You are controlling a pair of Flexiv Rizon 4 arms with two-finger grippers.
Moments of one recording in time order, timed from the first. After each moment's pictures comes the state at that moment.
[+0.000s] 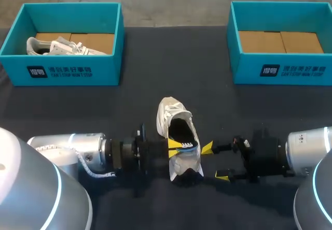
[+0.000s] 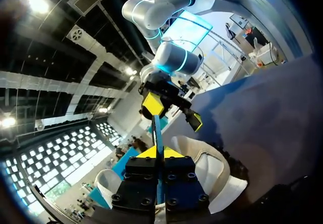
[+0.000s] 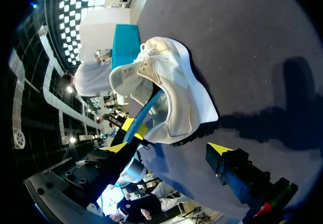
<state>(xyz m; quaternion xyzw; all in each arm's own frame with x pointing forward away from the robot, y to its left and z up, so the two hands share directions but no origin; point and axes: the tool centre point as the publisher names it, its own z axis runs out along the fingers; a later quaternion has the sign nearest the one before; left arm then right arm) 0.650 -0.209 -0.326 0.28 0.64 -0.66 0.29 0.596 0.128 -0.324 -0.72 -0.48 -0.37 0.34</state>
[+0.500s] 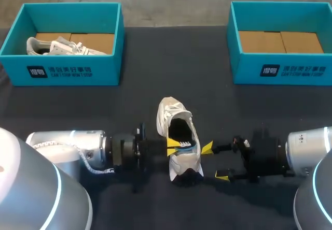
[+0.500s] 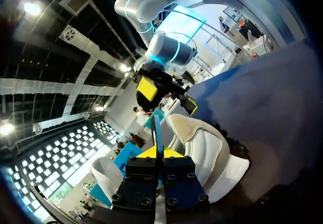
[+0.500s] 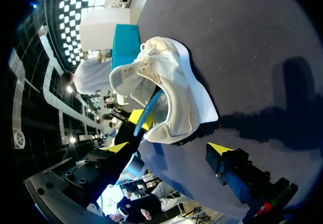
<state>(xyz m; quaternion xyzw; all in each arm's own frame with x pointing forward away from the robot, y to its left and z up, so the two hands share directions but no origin) 0.669 -0.206 -0.346 0.30 0.65 -0.63 0.31 0.596 0.128 -0.324 -0.72 -0.48 -0.37 0.34</state>
